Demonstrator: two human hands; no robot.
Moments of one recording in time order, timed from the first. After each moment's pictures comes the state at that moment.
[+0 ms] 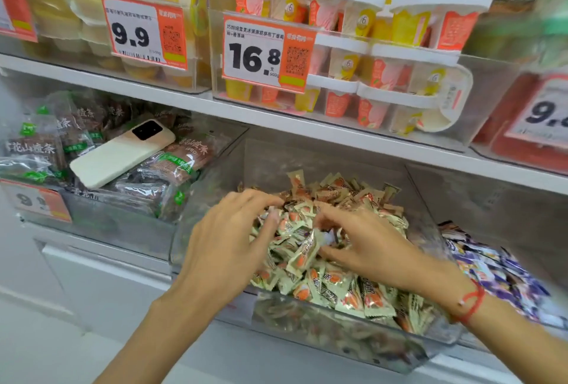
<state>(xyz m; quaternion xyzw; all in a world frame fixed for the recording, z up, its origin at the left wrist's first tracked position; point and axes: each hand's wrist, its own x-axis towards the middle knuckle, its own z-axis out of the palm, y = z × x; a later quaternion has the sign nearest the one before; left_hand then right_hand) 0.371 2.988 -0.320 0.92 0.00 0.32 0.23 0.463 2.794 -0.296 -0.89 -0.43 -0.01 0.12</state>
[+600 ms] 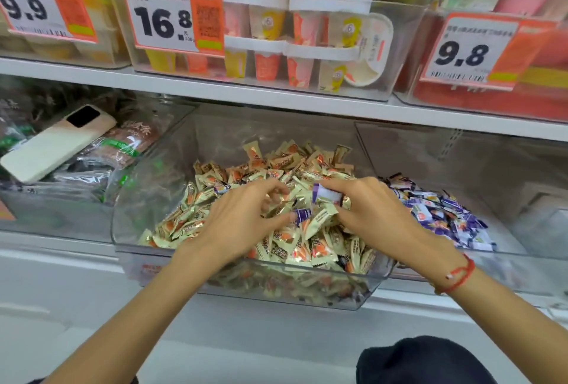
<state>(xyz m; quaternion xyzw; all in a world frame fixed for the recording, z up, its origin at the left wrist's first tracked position) 0.412 2.927 -0.329 0.96 -0.08 0.13 0.23 0.448 2.725 -0.298 -0.93 -0.31 -0.12 0.15</state>
